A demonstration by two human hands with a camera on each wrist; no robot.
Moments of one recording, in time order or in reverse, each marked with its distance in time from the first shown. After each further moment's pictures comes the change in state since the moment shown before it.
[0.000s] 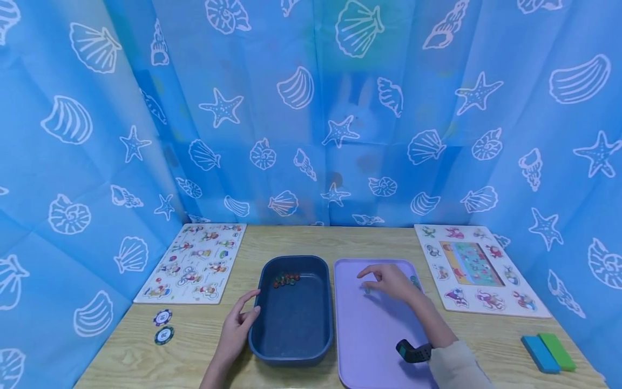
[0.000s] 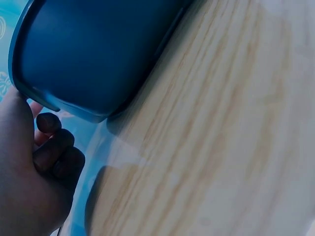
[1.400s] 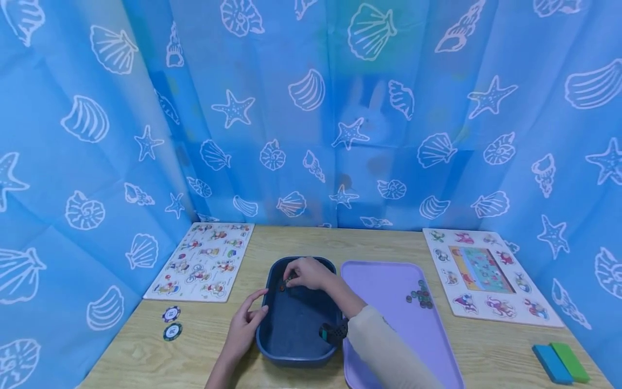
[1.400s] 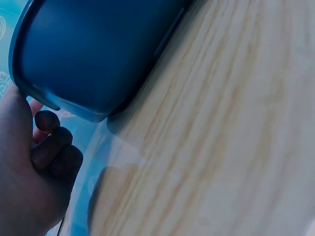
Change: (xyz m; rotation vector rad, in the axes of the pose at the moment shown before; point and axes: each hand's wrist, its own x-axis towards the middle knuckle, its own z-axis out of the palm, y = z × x) left_hand 0.014 -0.026 -0.003 -0.006 -0.011 0.024; right_hand 0.114 -0.126 0.086 -0.091 -0.251 -0.164
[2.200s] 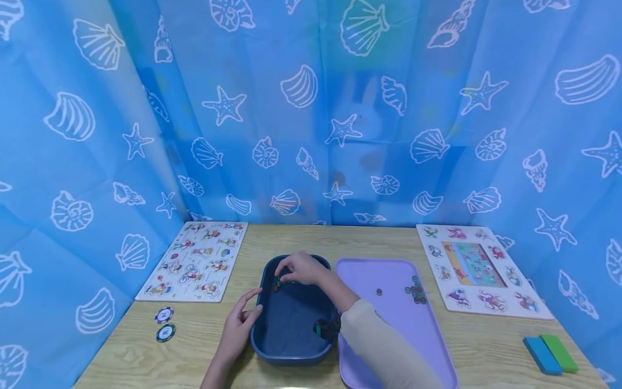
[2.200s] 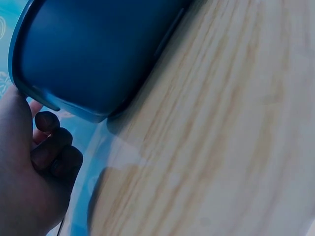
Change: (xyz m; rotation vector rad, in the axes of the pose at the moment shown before) left_hand -0.002 0.002 0.003 0.005 0.024 0.014; right_hand 0.004 0.001 -0.002 0.026 0.014 -0.048
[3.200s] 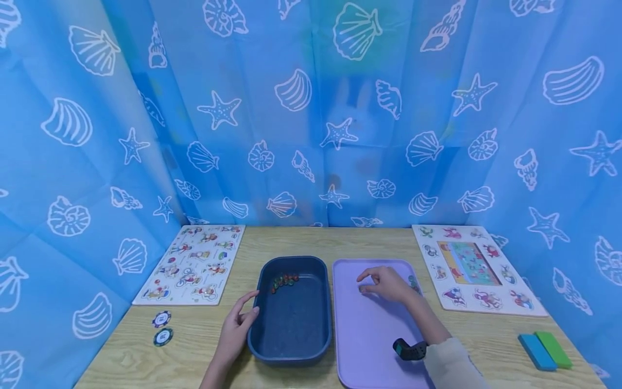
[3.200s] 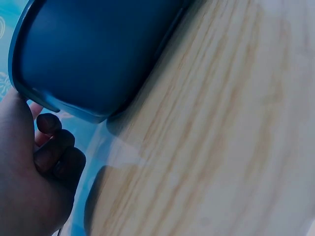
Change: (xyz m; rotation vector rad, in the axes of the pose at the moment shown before) left_hand -0.007 0.022 0.000 -0.028 -0.032 -0.080; right_hand -0.157 0.116 -0.033 0.109 0.230 0.238
